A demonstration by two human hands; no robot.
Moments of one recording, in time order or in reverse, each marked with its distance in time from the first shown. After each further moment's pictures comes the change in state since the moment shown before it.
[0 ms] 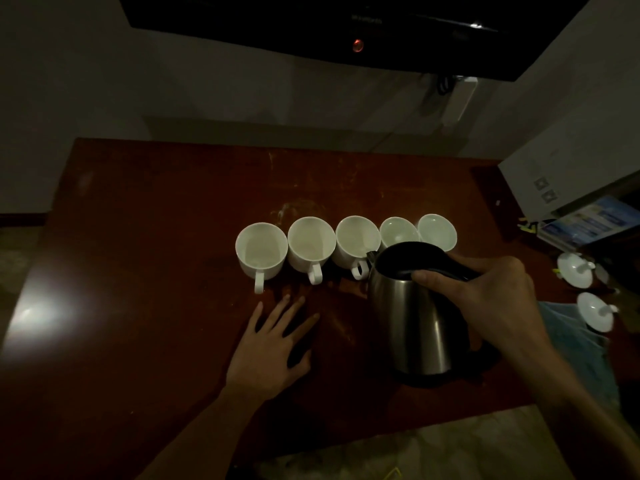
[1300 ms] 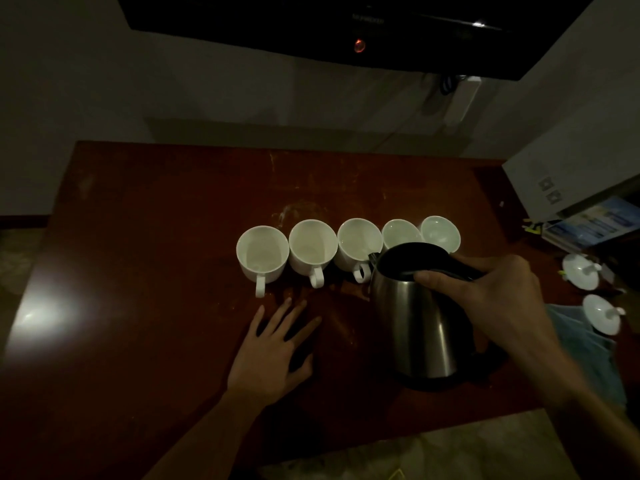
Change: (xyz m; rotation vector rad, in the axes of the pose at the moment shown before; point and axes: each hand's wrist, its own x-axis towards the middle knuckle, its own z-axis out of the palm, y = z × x) left_hand 0.000 0.000 -0.003 -0.014 -0.019 -0.001; right_hand 0.005 -0.007 -0.005 0.019 -0.053 0.014
